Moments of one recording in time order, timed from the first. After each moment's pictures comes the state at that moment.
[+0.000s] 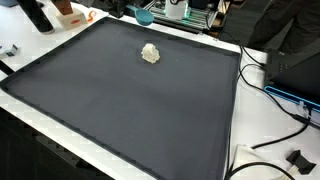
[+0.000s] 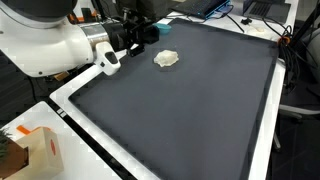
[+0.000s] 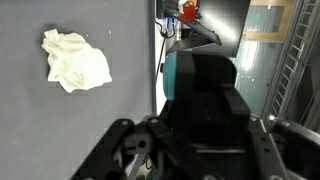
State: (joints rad) arm -0.31 0.34 -0.31 -2.17 1.10 1.42 -1.09
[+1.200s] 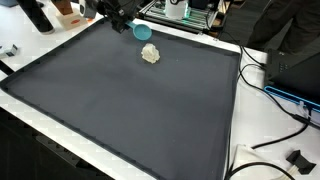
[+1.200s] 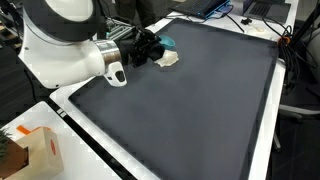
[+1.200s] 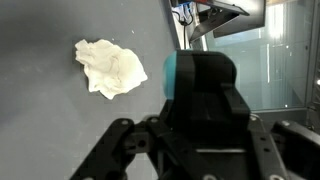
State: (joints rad) arm -0.30 0.44 -0.27 -2.12 1.12 1.52 -0.85
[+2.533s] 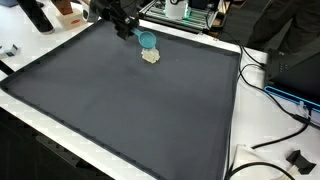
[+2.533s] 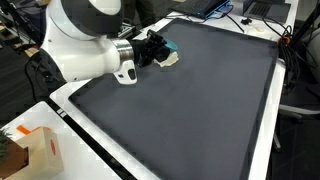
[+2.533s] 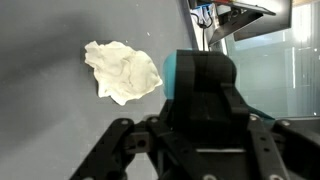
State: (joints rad) arm -0.26 0.43 -0.24 -2.13 1.09 1.63 -0.80
